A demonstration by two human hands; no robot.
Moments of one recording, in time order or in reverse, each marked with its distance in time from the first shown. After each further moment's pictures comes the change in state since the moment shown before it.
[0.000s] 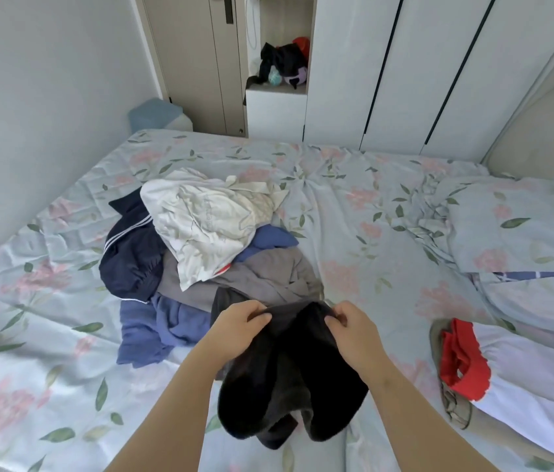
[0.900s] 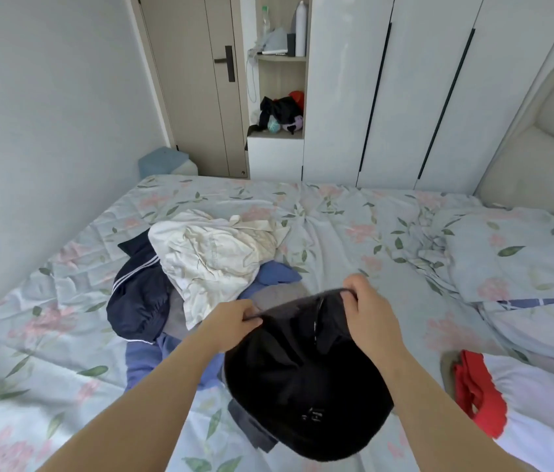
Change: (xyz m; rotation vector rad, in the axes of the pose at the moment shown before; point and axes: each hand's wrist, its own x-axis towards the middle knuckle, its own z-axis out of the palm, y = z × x) left_hand 0.034 0.013 -0.053 0.452 0.027 0.127; right_hand 0.017 -0.049 -0.042 -0.164 0.294 -0.298
